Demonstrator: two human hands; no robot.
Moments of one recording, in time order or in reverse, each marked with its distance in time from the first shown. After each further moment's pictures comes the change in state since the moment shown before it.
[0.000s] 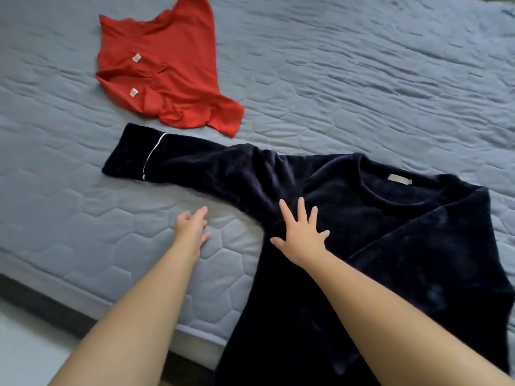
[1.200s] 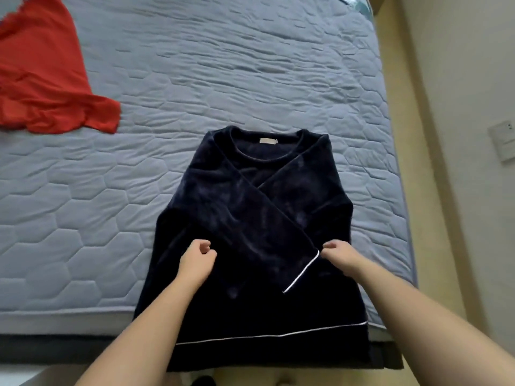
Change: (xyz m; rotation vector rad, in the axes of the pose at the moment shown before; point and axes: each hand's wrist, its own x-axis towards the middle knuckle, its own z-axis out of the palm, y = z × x) left_hand -0.191 -0.138 0.096 0.917 -0.357 0.244; right_hand -0.218 0.281 -0.030 0.663 -0.057 0.606
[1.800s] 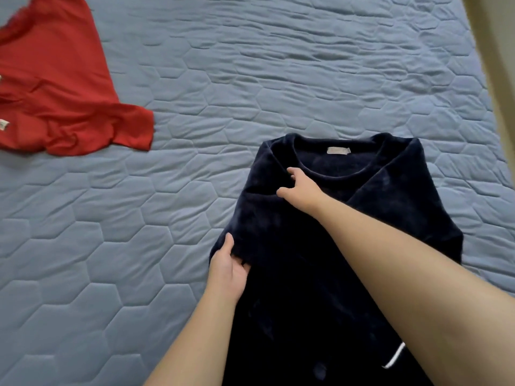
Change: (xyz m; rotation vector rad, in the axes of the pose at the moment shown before) left_hand 0.144 0.011 -0.050 -1.377 -0.171 -0.426; right_hand 0.141 -0.275 0.107 0.050 0.030 -0.397
